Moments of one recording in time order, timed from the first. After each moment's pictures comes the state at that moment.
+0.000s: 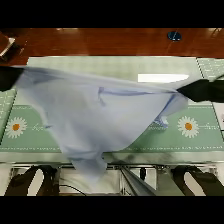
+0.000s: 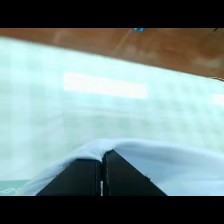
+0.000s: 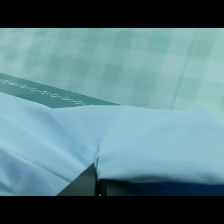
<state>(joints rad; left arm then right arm) 0.28 -0.63 0.91 0.80 -1.00 -1.28 -0.13 -0.84 1.08 -0.94 1.32 1.31</state>
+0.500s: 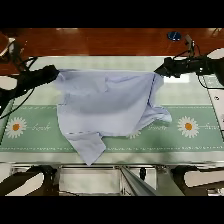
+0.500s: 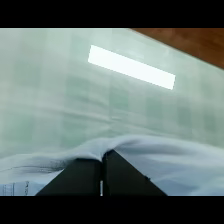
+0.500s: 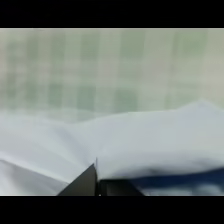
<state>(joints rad) 0.02 -1.18 0.91 0.79 -0.48 -1.27 -0.13 -1.63 1.44 -0.67 1.11 1.25</state>
